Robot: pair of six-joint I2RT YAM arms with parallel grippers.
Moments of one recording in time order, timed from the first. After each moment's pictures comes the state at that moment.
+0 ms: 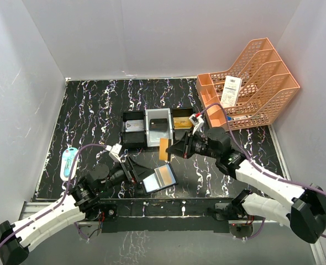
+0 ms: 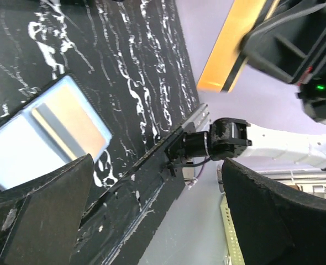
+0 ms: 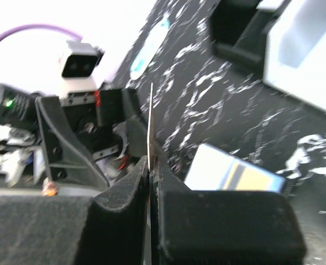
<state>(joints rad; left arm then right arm) -0.87 0.43 0.13 0.12 0.12 -1.08 0.67 1.03 0.55 0.28 -0.51 0.77</state>
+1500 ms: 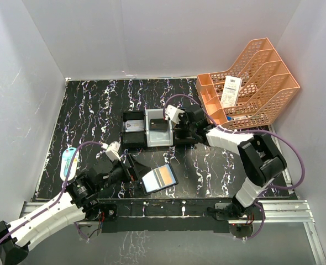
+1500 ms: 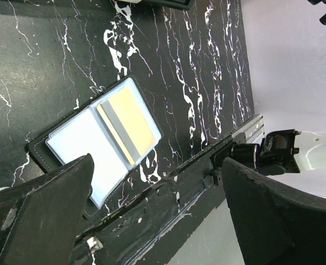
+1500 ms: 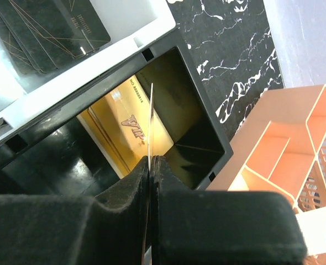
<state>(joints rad) -0.87 0.46 0.27 -0.22 -0.03 -0.98 0.54 1.66 0.93 0.17 0.05 -0.76</state>
